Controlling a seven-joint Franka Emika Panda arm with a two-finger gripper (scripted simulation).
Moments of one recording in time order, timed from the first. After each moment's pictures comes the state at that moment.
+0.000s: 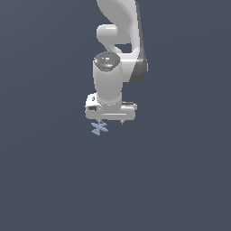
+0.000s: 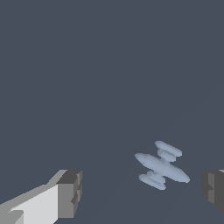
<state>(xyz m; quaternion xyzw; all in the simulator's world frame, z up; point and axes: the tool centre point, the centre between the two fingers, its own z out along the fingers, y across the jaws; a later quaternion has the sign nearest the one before) -0.007 -0.020 0.171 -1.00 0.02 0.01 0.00</state>
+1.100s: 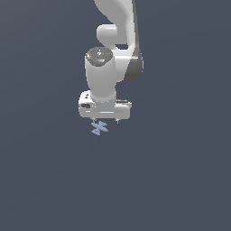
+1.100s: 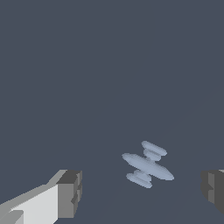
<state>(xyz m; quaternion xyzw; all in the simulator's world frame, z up) -0.005 -0.043 0.184 -1.00 0.02 0.00 0.00</state>
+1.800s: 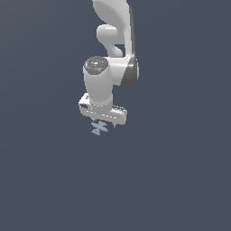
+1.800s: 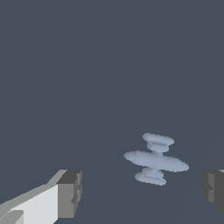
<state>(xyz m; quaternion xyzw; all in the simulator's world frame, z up) -0.017 -0.052 0.153 -0.99 0.14 0.00 0.00</state>
